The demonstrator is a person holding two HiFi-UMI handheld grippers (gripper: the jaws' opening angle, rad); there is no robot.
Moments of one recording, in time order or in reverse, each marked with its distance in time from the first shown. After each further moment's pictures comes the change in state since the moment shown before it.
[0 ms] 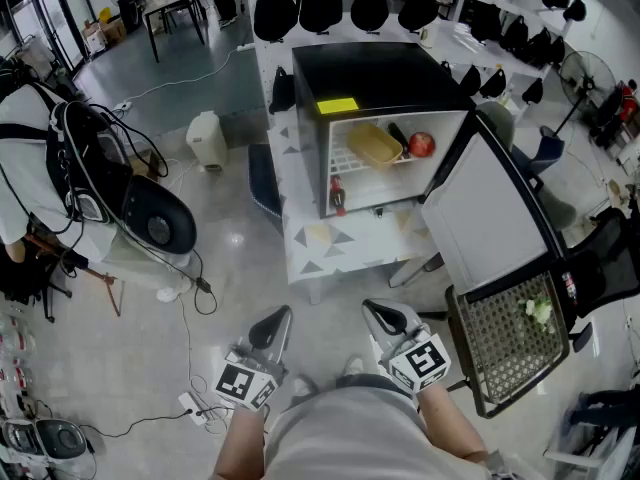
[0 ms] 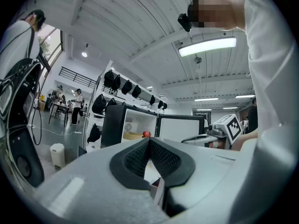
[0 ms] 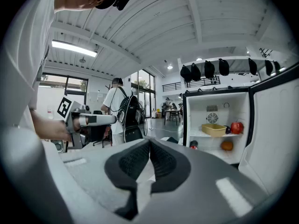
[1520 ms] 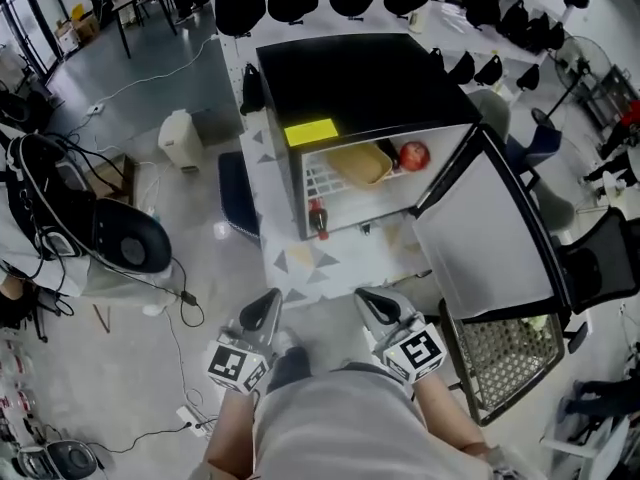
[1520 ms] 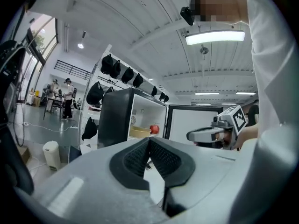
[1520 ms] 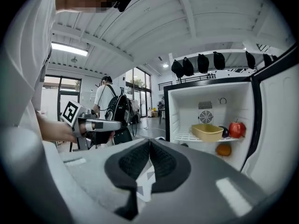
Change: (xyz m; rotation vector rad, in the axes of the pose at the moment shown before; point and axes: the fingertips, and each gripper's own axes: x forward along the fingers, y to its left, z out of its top) left arm 0.153 0.079 -0.030 -0.002 0.083 -0.055; right arm 0.079 -0.124 0.002 0.023 0.016 -0.043
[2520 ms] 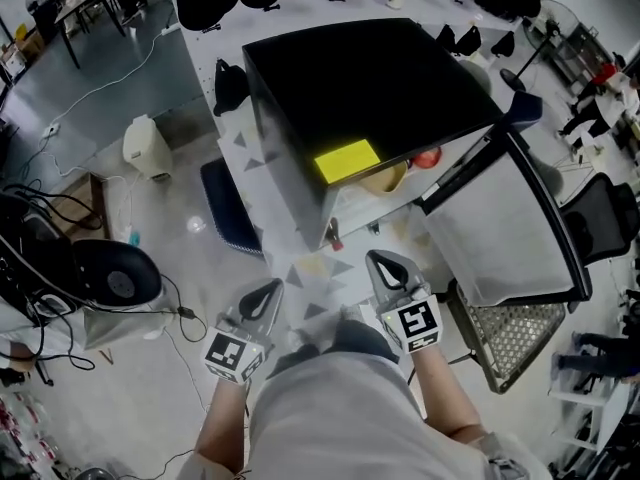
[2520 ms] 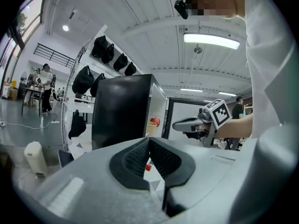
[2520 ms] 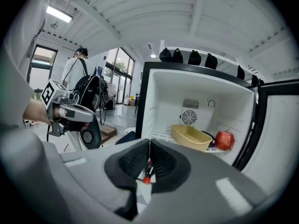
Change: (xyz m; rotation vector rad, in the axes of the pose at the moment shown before) left arm 0.054 0.116 -0.008 0.008 0.102 -0.243; right arm 0.118 -0.073 0.009 -0.094 0.155 -0.344
